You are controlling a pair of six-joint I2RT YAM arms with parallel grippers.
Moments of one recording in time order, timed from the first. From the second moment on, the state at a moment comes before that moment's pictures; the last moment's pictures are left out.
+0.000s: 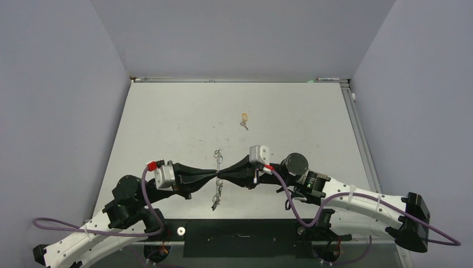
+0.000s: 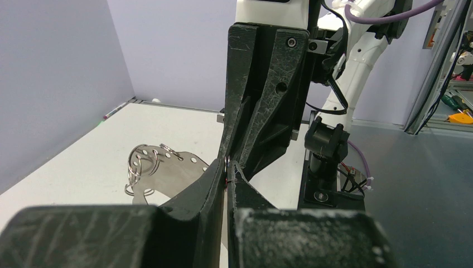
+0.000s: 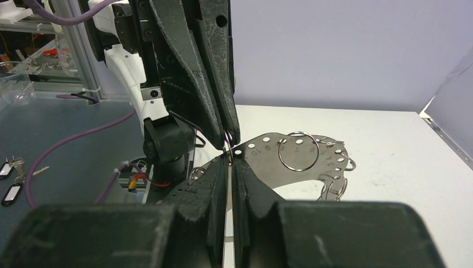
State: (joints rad) left arm -1.01 0.36 0.54 0.10 0.27 -0.07; right arm 1.13 1.00 0.70 0.46 -0.42 -0.02
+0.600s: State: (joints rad) left arm -1.01 0.36 0.54 0.11 0.26 -0.07; right arm 1.12 1.01 0.71 0.48 -0.42 0.00
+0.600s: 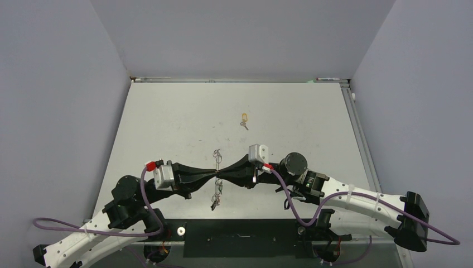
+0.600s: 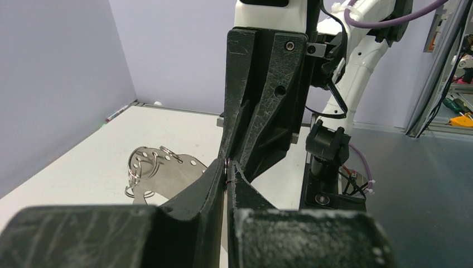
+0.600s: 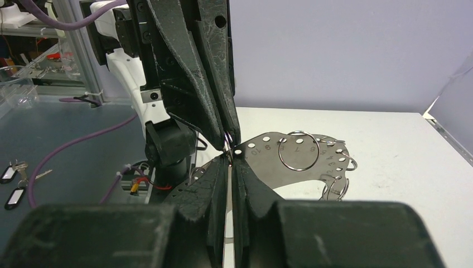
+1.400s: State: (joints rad) left arm -1.01 0.33 0.59 -0.08 0.24 0.00; right arm 1.25 1.01 0.70 0.35 -0.24 -0.35
